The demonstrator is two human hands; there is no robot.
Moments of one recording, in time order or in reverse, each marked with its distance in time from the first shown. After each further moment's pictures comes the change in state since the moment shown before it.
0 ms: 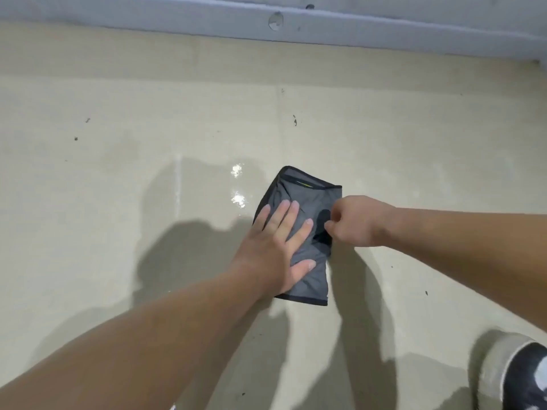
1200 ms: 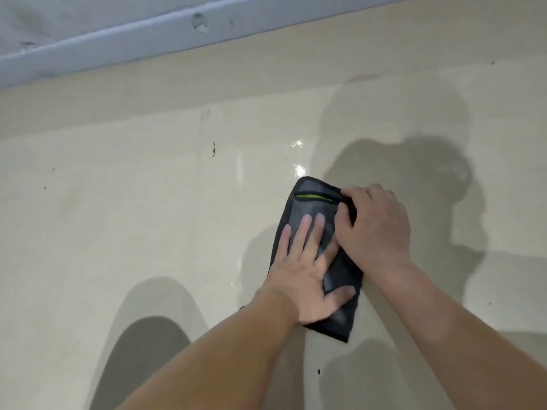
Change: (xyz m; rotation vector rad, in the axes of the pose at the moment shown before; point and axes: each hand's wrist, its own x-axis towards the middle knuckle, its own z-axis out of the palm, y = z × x) left_hand 0.218 0.193 -0.055 -0.167 -0.290 -0.237; right_hand 0.150 0.251 -0.010 0.436 0.667 -0.188
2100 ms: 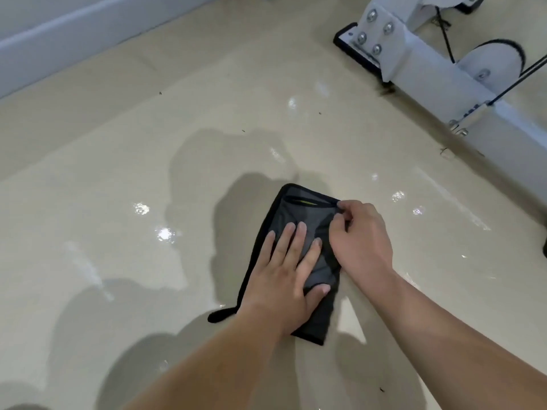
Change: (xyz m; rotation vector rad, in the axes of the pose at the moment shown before) left_hand 0.062 0.248 0.035 0.350 0.056 0.725; right_hand -0.159 0.242 -0.123 0.187 0.408 0.899
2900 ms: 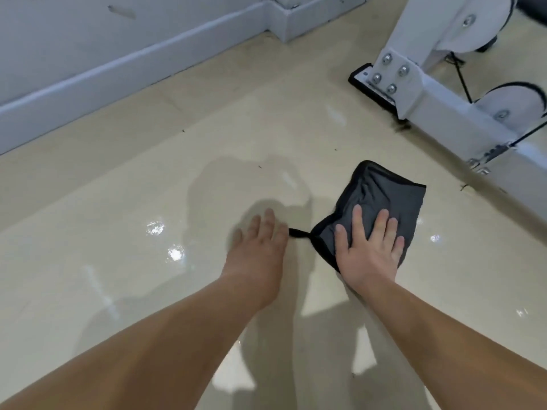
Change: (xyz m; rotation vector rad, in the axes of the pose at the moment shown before) left_hand 0.045 -0.088 -0.078 -0.061 -0.104 -0.240; right_hand 0.061 0.005 0.045 -0.433 -0.160 0.044
